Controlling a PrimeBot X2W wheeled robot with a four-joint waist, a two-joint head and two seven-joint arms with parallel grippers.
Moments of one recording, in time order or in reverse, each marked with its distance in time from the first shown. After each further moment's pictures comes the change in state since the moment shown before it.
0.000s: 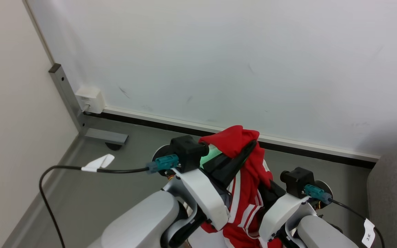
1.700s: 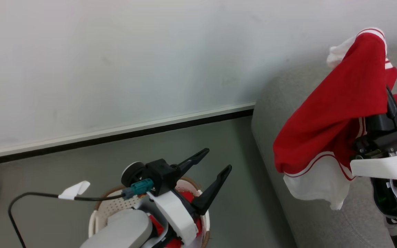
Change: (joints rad) left arm 0.082 0.136 -0.026 0.012 0.067 0.024 -0.096; right arm 0.075 -0.222 -0.490 -0.697 0.003 0.000 0.000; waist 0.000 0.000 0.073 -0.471
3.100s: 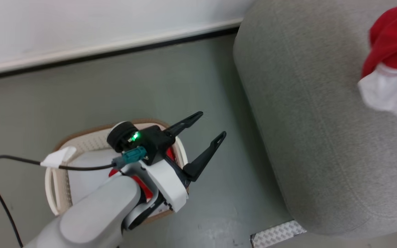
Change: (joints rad) left arm -0.154 0.075 -0.005 -0.038 0.059 -0.012 0.050; right arm -0.307 -0.259 -0.298 0.117 0.040 0.000 0.048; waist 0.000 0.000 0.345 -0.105
